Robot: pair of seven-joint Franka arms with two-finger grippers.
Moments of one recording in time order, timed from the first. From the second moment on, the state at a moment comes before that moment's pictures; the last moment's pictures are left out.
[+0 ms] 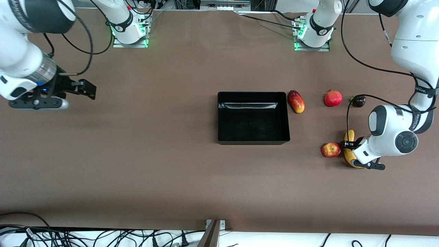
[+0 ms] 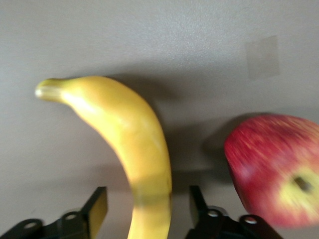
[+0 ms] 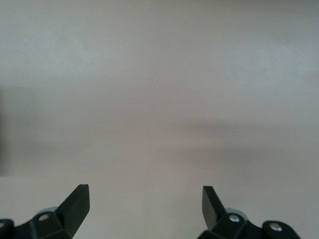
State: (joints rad) left arm 0.29 0.71 -0.20 -1.60 0.23 2.11 0.11; right arm 0.64 0.14 -0.49 -1.58 0.00 1.64 0.10
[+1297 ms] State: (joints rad) left arm 0.04 0.01 -0.07 -1.56 0.05 1.65 0.09; right arm 0.93 0.77 -0.20 -1.43 0.25 2.27 0.43
